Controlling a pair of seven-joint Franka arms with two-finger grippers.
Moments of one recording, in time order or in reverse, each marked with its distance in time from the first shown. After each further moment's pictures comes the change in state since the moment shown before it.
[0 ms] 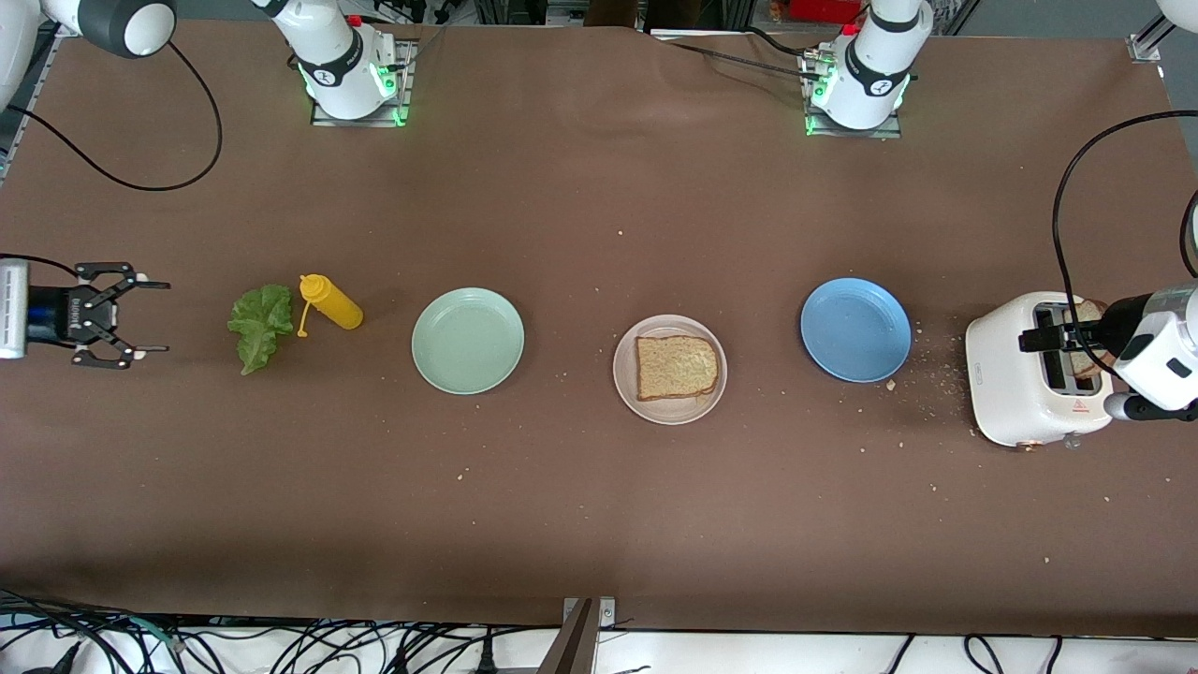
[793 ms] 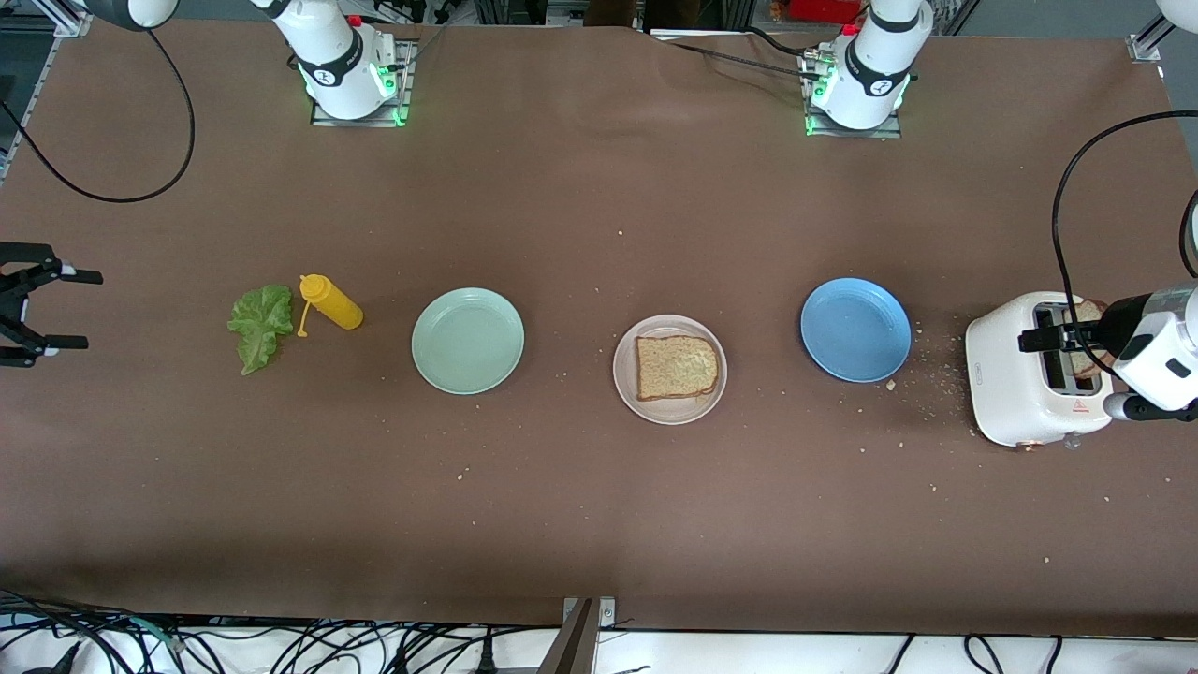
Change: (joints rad) left arm 0.000 0.000 0.000 0.000 0.000 0.000 -0.001; right arm 0.081 -0.102 -0.001 0.319 -0.226 -0.041 0.907
